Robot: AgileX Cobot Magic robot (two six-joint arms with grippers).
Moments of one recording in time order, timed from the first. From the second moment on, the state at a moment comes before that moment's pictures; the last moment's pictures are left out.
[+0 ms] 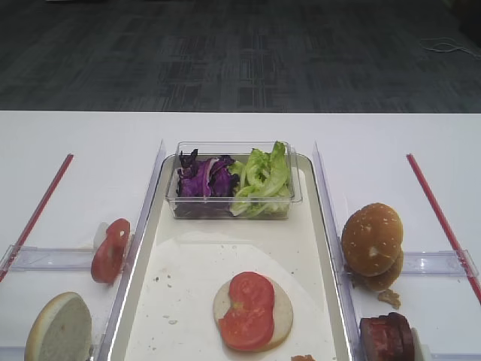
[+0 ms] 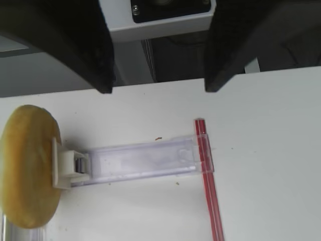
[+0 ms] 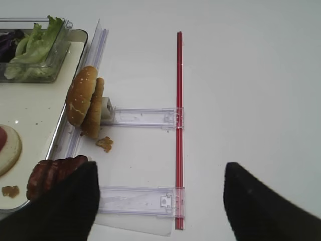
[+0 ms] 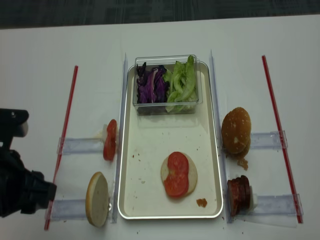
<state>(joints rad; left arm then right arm) 0.00 0.96 -0.66 -0.03 1.20 0.09 -0.02 -0.02 -0.47 0.10 1.13 -0.04</state>
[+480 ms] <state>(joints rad) 0.00 0.66 -0.54 -0.03 1.20 0.07 -0.02 -0.02 -0.47 0.10 1.13 -0.04</state>
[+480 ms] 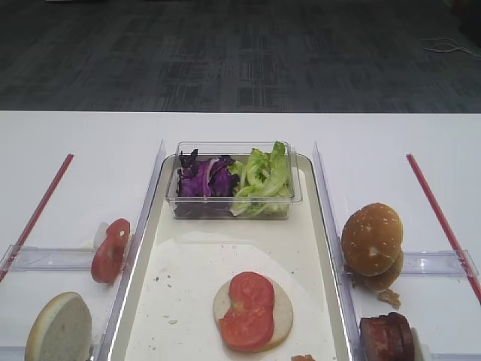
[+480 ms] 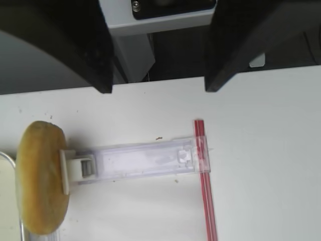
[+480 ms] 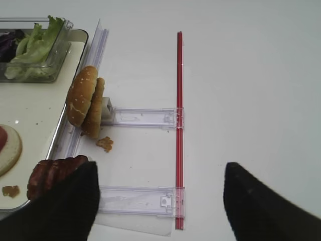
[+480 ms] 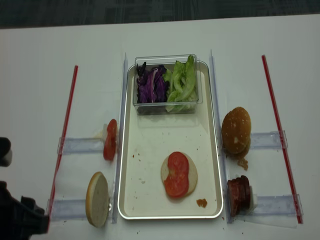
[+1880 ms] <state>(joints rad) 0.00 0.17 -0.49 -0.03 1.16 0.05 -0.02 -0.02 -0.47 0.10 1.13 -0.04</state>
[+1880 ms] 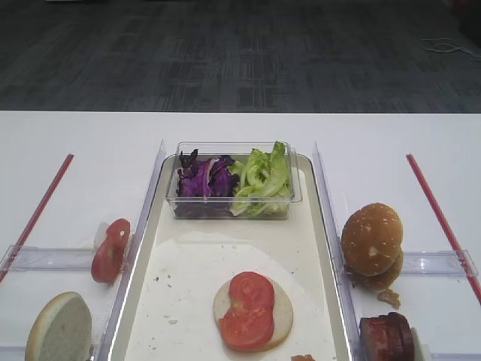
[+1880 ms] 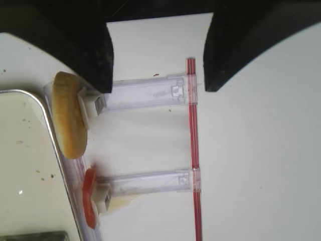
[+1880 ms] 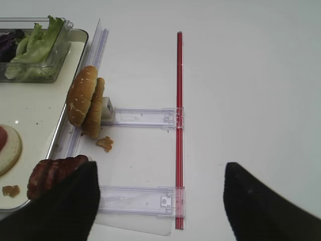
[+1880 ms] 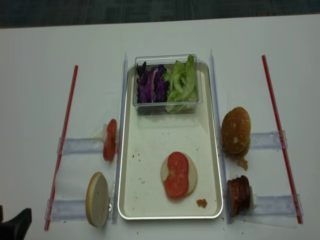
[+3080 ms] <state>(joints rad) 0.00 -0.02 -0.49 0.02 1.18 -0.05 -0.02 -0.02 -0.47 0.10 1.13 -0.04</state>
